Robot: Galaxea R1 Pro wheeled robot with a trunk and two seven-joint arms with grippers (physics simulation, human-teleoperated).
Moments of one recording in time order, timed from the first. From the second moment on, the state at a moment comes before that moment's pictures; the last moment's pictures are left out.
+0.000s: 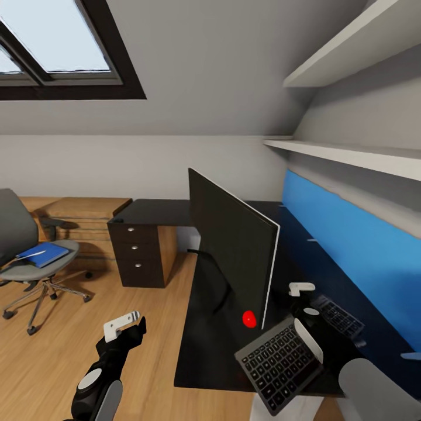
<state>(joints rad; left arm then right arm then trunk) -0.07 -0.04 -0.07 -1.58 0.32 0.35 0.42 -0.67 -0.17 0.35 -0.67 -0.38 0.13 -0.18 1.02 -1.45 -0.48</state>
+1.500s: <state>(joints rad) -0.07 -0.05 -0.08 -1.59 0.32 0.34 0.42 -0.67 -0.17 0.32 -0.65 -0.38 0.20 -0.23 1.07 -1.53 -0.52</state>
